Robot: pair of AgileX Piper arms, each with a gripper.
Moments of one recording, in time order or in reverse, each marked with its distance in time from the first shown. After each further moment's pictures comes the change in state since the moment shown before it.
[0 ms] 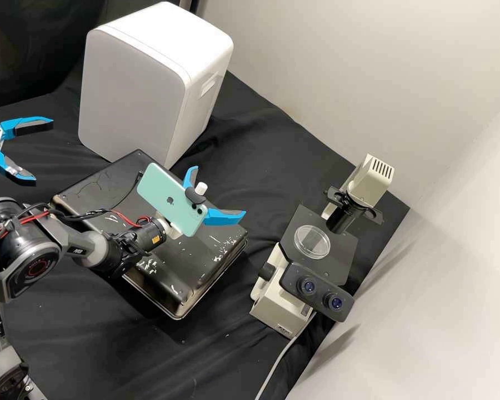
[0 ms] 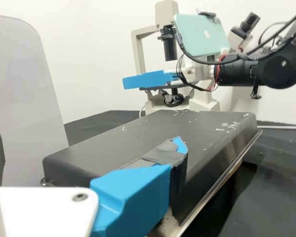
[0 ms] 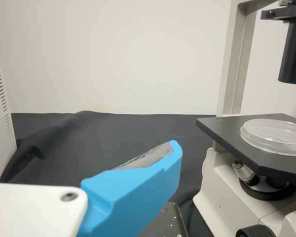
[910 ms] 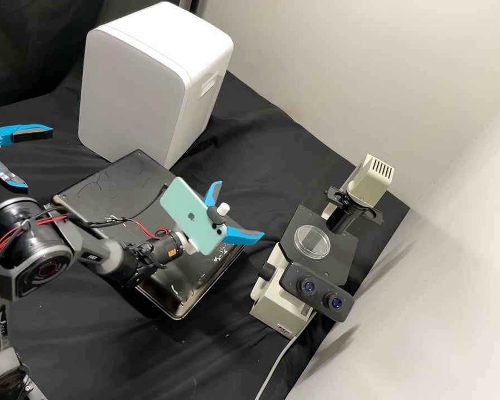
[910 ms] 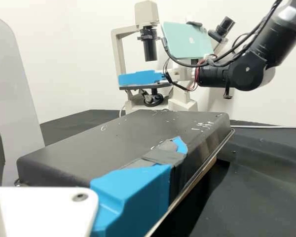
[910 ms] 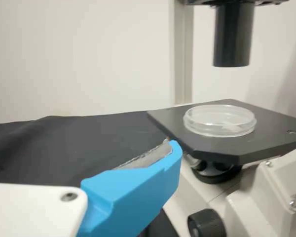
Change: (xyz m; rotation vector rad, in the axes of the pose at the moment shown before) left arm -0.002 0.001 0.007 -0.011 -0.075 -0.019; right arm 0.013 0.029 0.037 0.059 -0.087 0.082
